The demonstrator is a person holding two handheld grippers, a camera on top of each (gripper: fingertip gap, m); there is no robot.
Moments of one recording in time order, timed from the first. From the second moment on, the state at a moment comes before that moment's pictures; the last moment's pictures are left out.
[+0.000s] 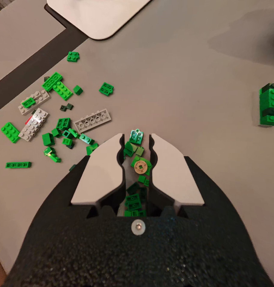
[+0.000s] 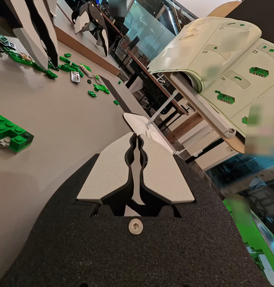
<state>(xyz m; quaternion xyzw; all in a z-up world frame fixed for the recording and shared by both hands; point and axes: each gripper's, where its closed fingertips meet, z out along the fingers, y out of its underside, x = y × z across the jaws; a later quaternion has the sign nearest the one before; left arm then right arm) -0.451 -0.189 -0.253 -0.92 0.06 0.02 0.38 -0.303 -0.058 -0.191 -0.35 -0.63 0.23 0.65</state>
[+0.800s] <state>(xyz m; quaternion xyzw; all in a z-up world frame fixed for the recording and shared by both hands) -0.357 -0.180 -0.136 -0.62 0.01 -0.40 0.67 -0.296 -0.101 -0.180 -0.26 -0.65 0.31 0.65</state>
